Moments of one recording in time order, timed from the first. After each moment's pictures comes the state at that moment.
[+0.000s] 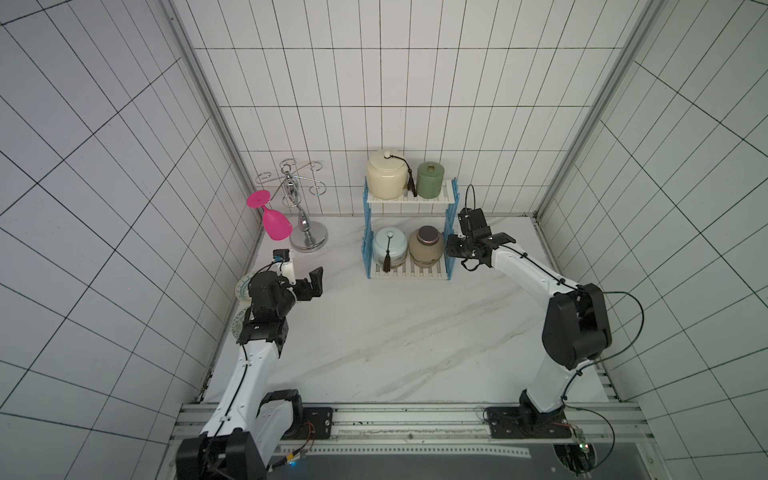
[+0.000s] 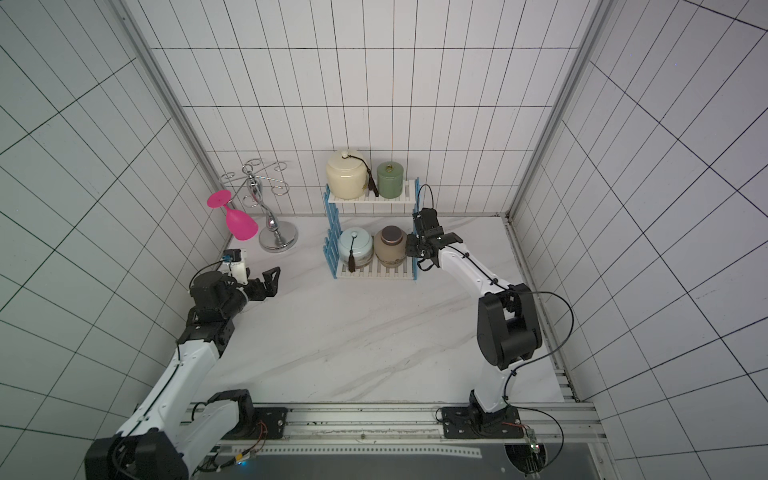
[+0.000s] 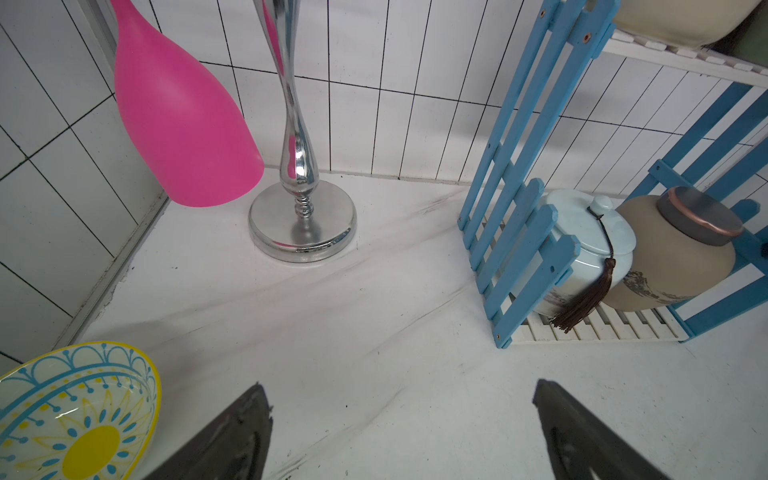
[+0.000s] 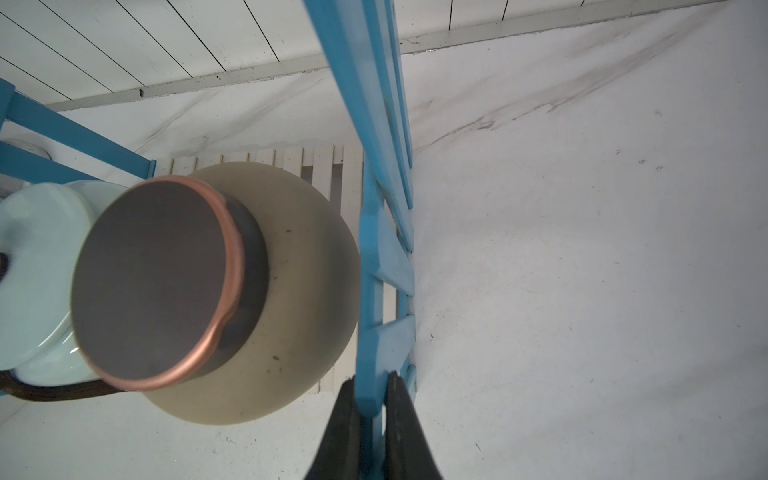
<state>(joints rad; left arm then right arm) 0.11 0.94 0.55 0.04 0.29 -0.10 0.45 1.78 1.44 -0.49 0.10 0.38</state>
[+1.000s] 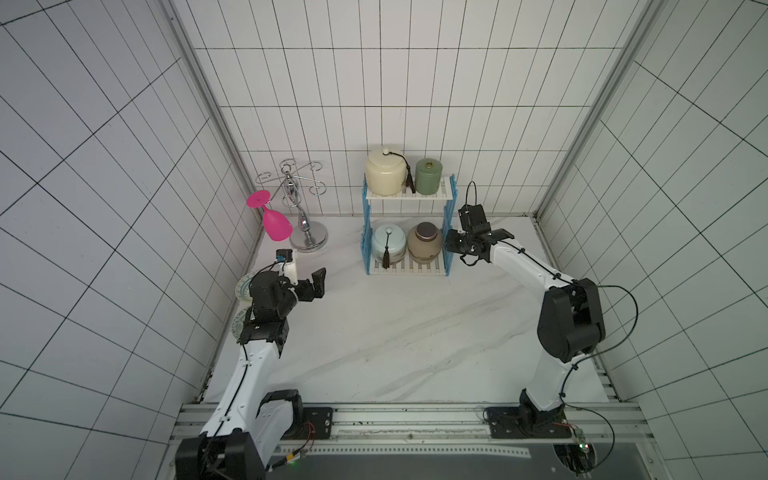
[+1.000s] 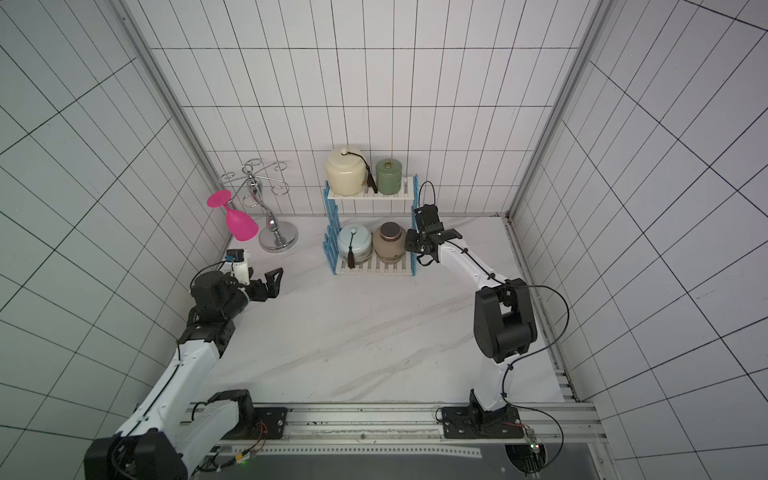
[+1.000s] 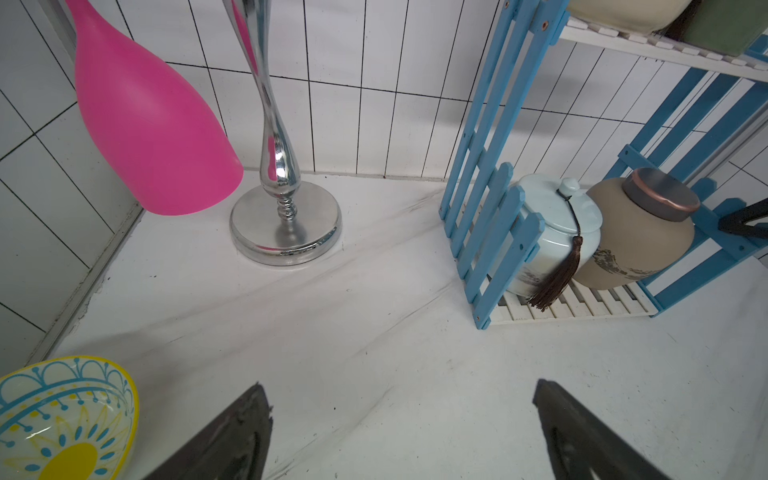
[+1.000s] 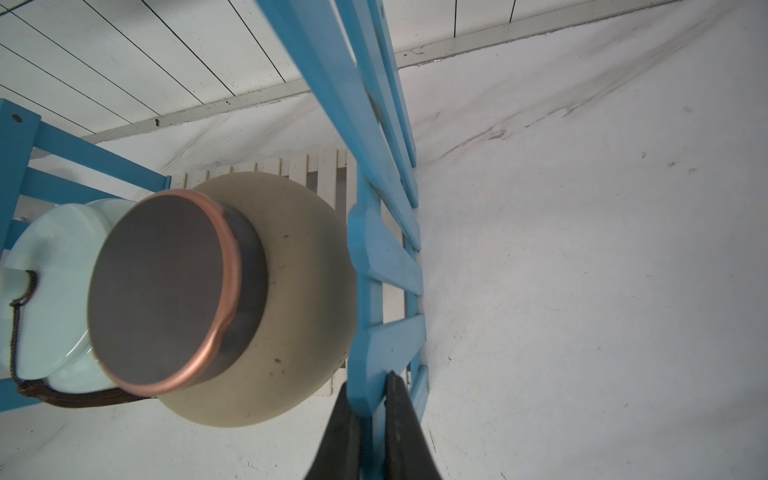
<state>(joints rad) 0.10 0.94 0.55 0.04 0.34 -0.07 0.43 1.83 1.50 -0.48 0.06 0.43</state>
